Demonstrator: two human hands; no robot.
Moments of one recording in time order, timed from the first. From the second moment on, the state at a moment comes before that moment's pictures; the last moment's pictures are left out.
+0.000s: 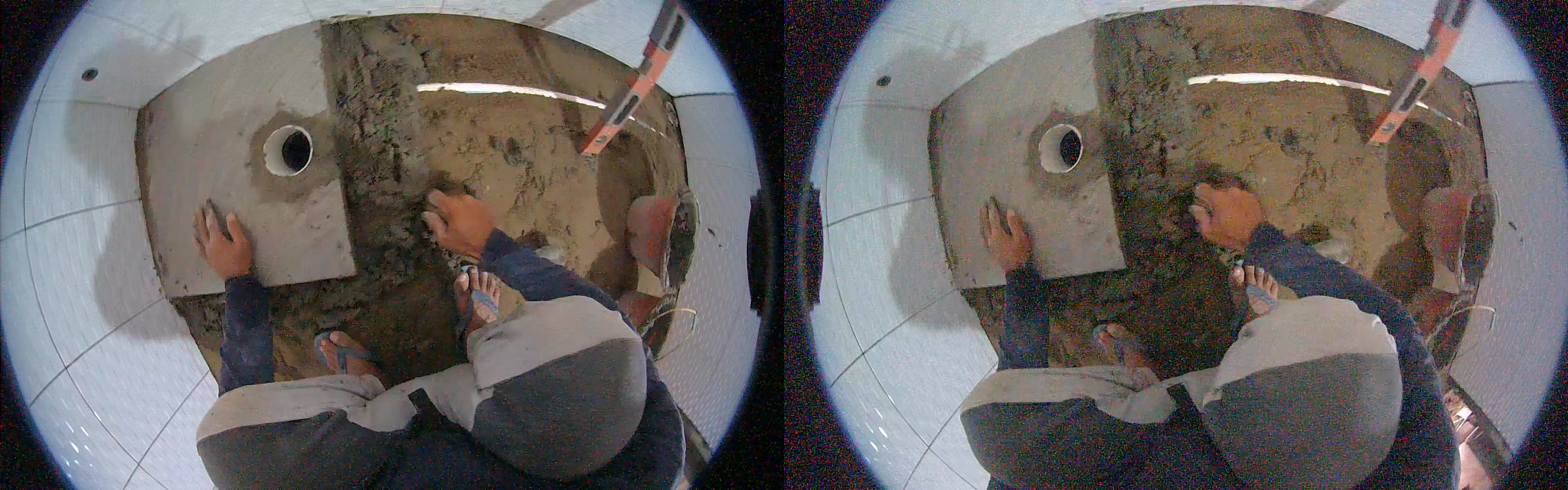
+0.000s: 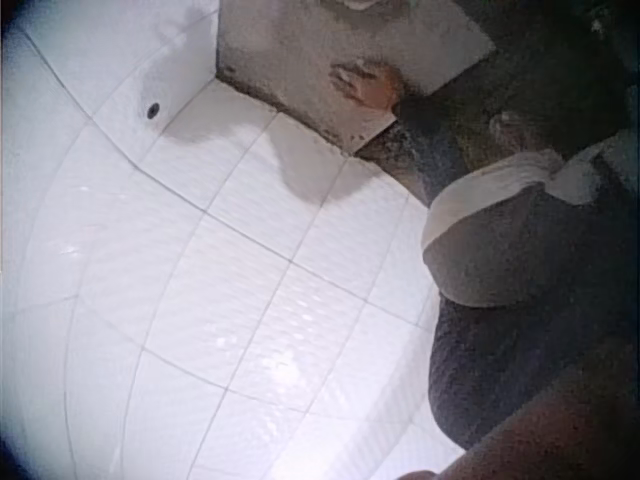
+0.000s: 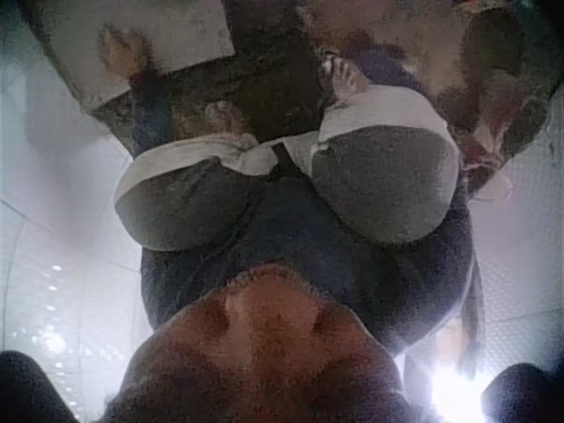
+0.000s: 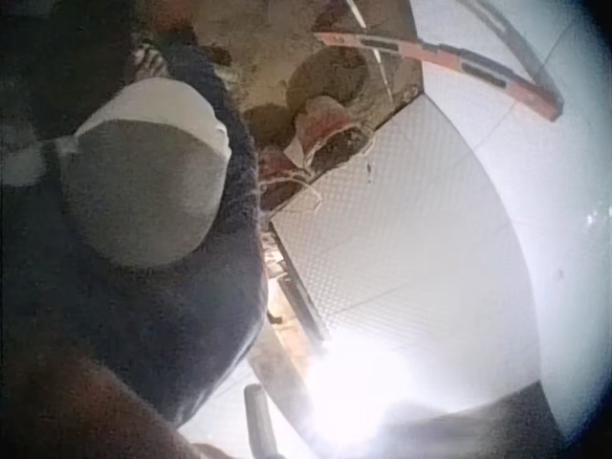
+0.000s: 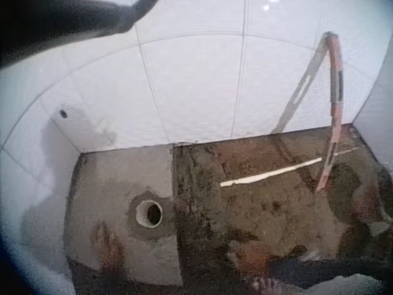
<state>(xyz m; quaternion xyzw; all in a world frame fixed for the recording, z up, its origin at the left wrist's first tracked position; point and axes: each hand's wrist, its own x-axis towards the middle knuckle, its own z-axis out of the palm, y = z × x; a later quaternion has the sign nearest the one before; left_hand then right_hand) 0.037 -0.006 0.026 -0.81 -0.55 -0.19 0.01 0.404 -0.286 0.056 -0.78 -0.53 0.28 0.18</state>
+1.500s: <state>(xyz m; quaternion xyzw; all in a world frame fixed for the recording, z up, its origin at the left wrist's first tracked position) 0.024 0.000 0.010 -0.83 -0.52 -0.19 0.04 0.459 -0.772 0.233 -0.96 0.04 -0.25 0.11</state>
